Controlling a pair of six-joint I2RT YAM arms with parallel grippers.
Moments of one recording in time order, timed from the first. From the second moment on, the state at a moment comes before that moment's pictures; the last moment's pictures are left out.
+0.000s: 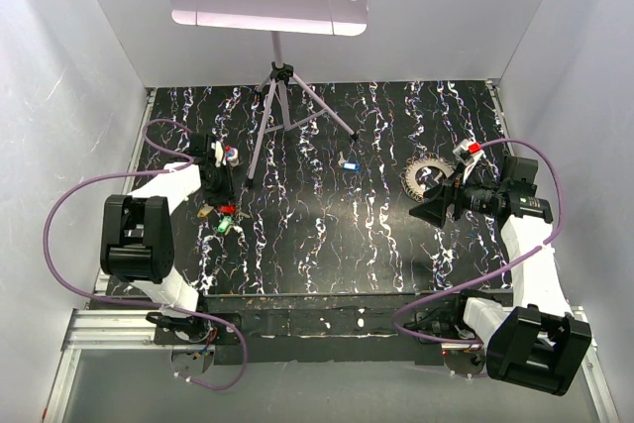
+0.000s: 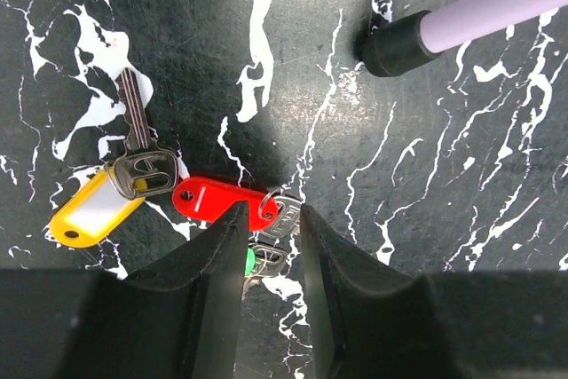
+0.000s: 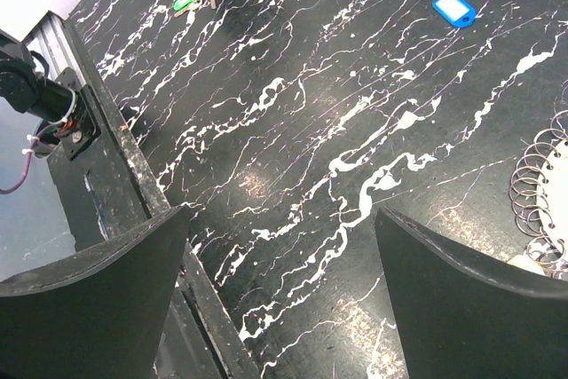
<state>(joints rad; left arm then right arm) -0.07 1.61 0.98 -0.50 0.12 -0.26 -0.20 1.01 0.77 -0.65 -1.19 -0.39</state>
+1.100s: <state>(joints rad) -0.07 1.66 0.99 -0.52 0.13 -0.25 -0.20 1.01 0.77 -0.65 -1.19 -0.39</state>
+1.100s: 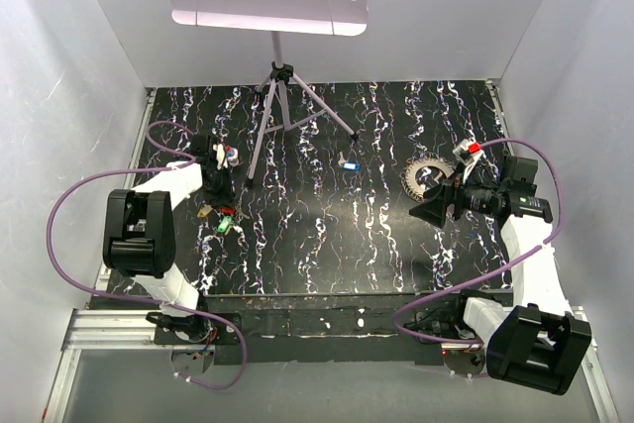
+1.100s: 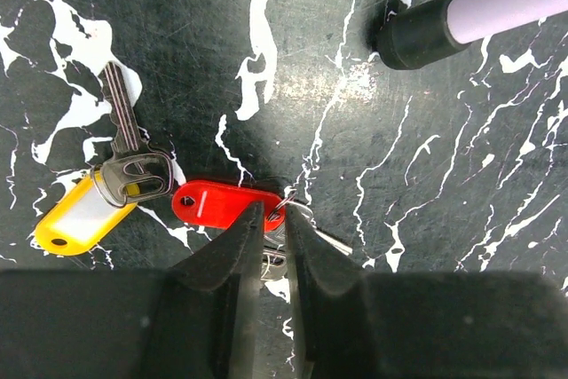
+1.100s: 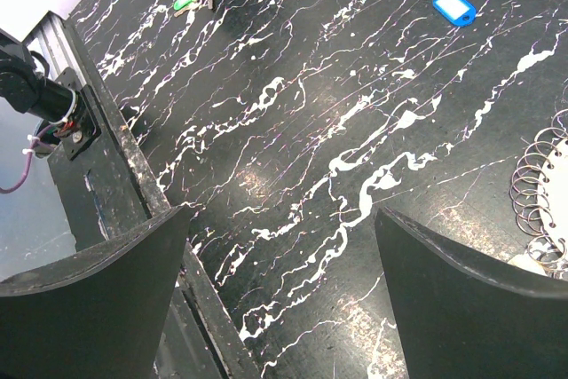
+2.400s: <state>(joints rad) -0.07 1.66 1.00 -0.52 0.16 -0.23 -0.20 1.01 0.77 -0.65 -1.19 -0.39</state>
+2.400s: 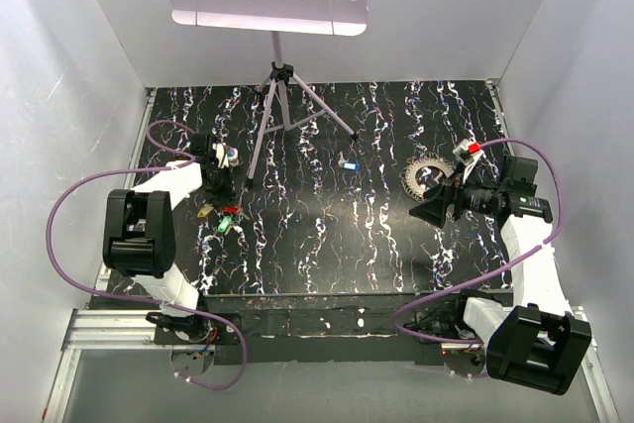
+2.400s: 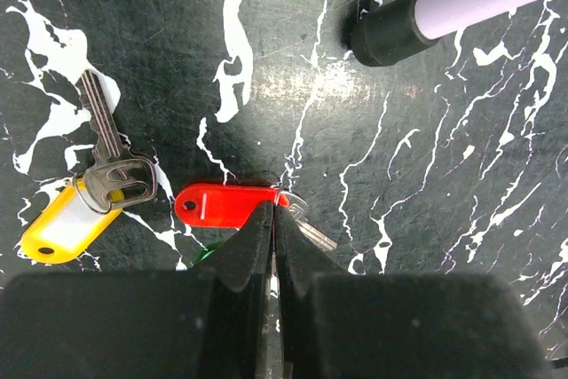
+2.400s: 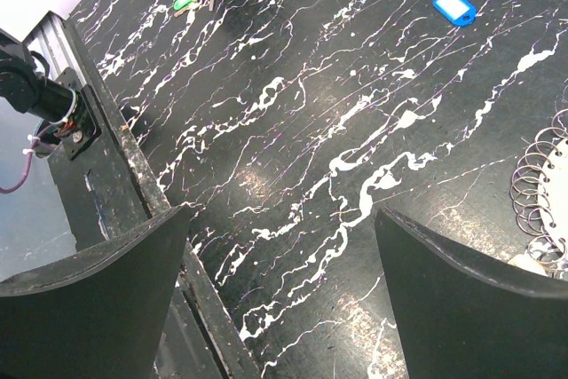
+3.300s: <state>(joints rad) -0.19 1.42 0.91 -0.50 0.25 -0.15 -0.20 1.01 0.77 -0.66 -1.19 -0.40</state>
